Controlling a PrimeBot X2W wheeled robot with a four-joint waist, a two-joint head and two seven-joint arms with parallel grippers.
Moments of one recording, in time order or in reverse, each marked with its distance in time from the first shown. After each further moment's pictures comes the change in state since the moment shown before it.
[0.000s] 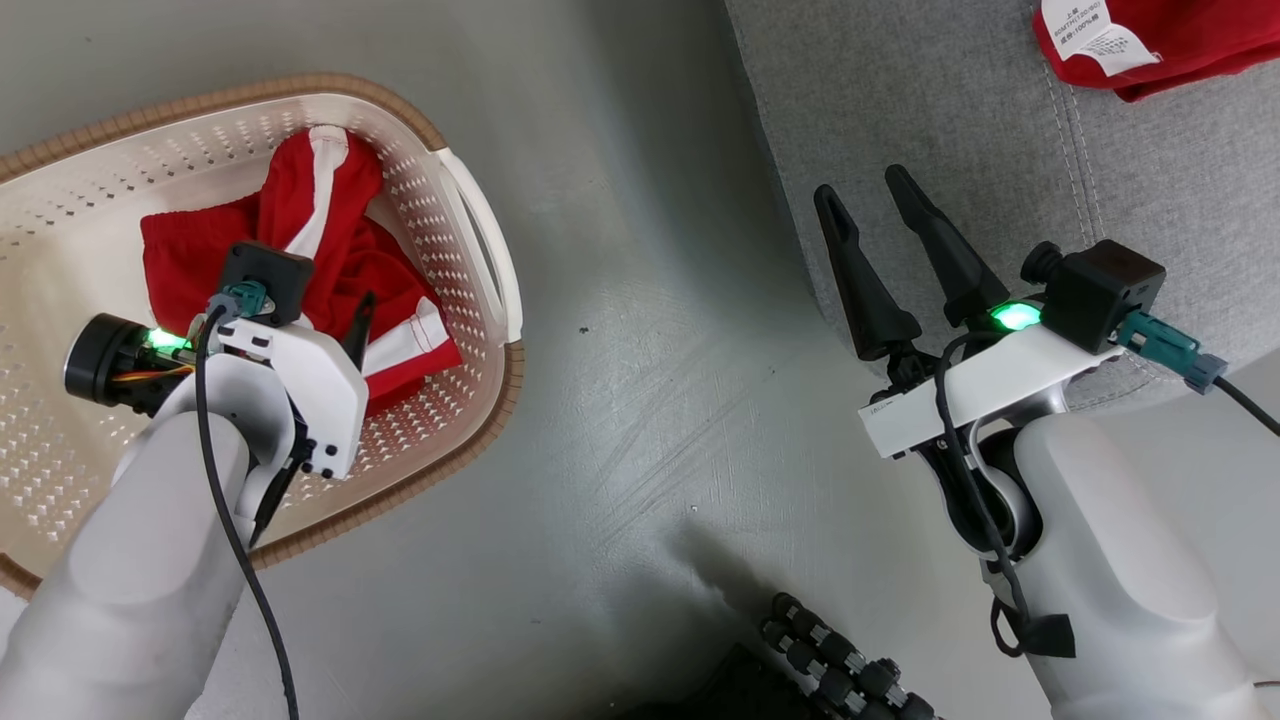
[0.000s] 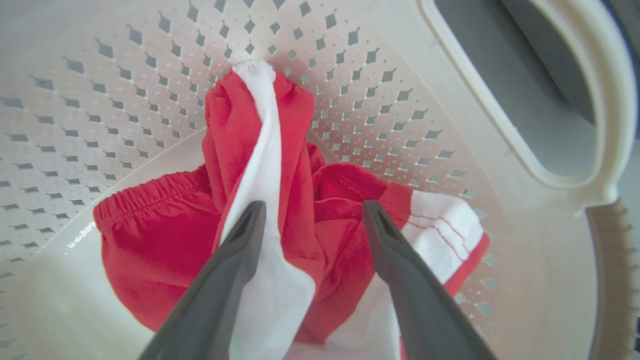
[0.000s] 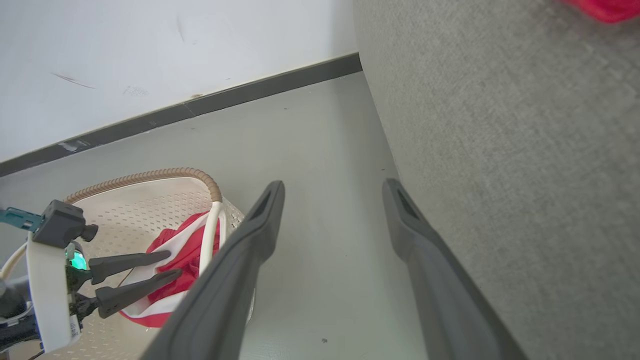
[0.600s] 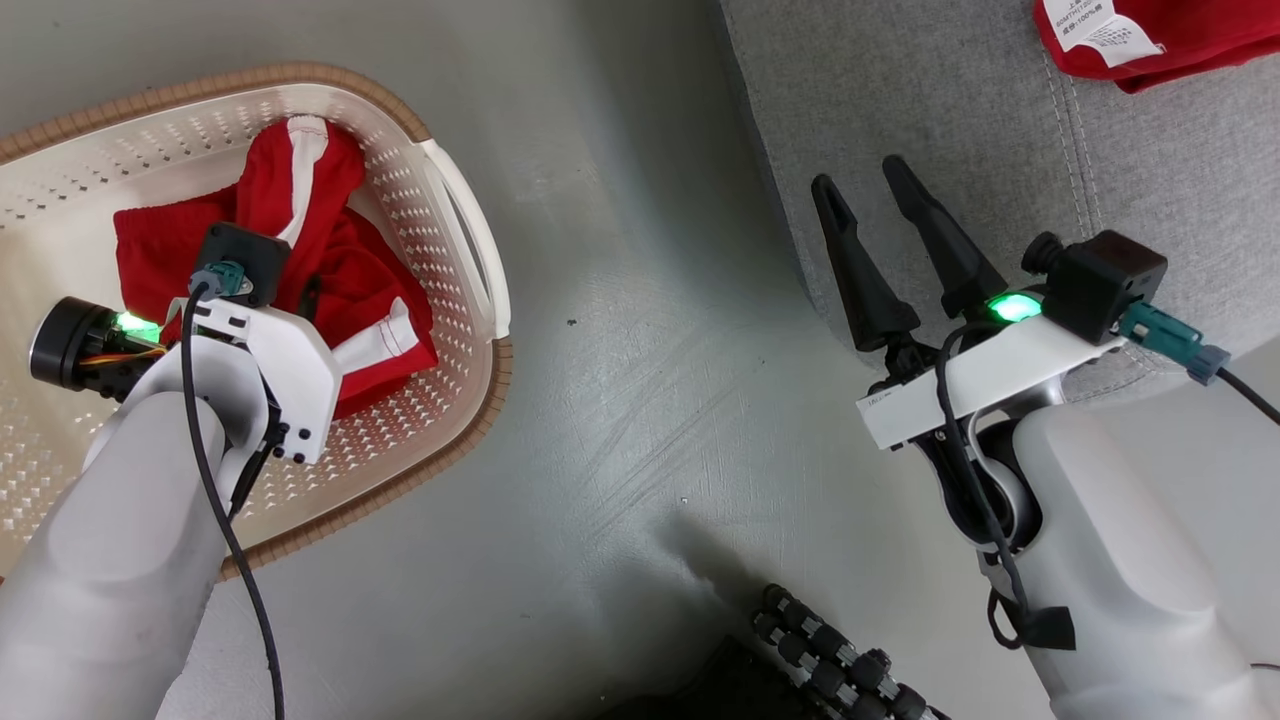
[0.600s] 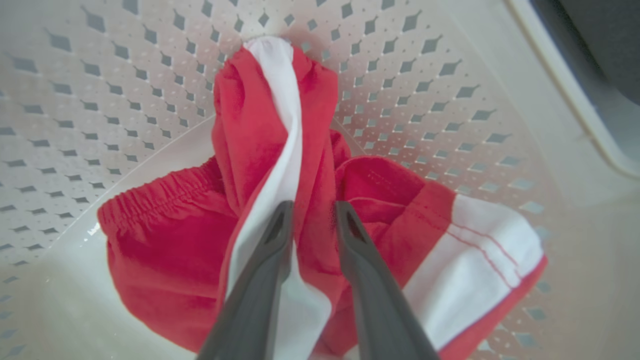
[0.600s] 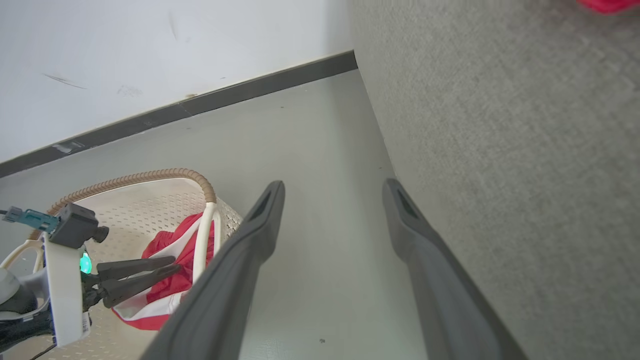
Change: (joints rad) left arm -0.053 0.017 -0.009 0.072 0.033 0.000 0.016; right arm -0.013 0.000 0.009 -0.003 0.023 0.000 0.000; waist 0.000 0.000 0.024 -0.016
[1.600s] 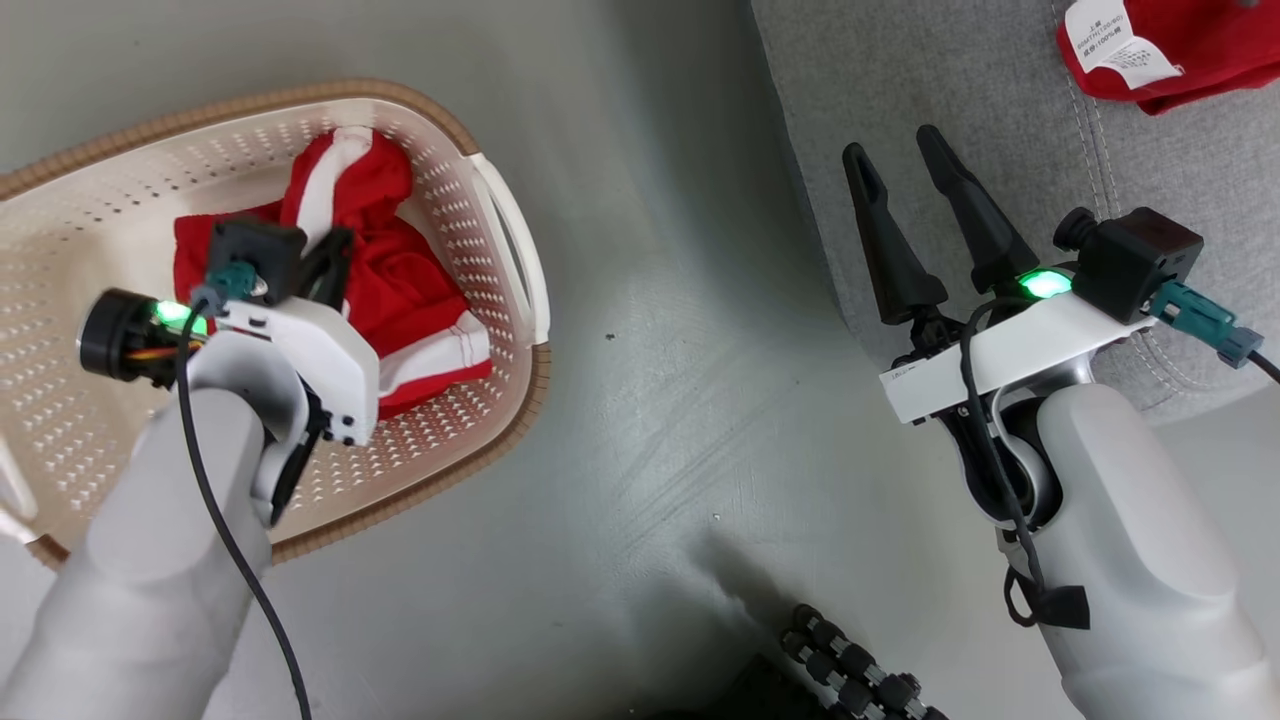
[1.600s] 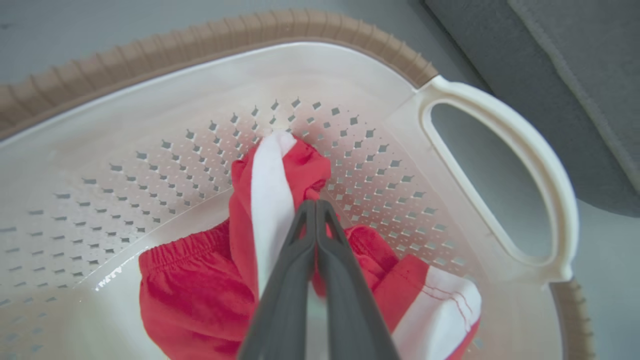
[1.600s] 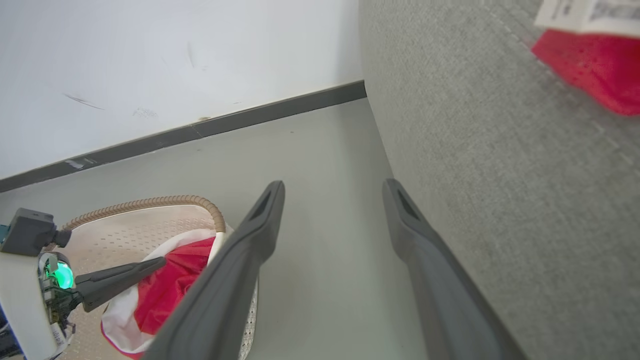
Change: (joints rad) left arm 0.012 -0.062 0.040 -0.028 -0.055 -0.001 -0.159; right arm -0.023 0.000 -0.051 0.010 -0.037 0.000 0.000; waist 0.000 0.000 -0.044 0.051
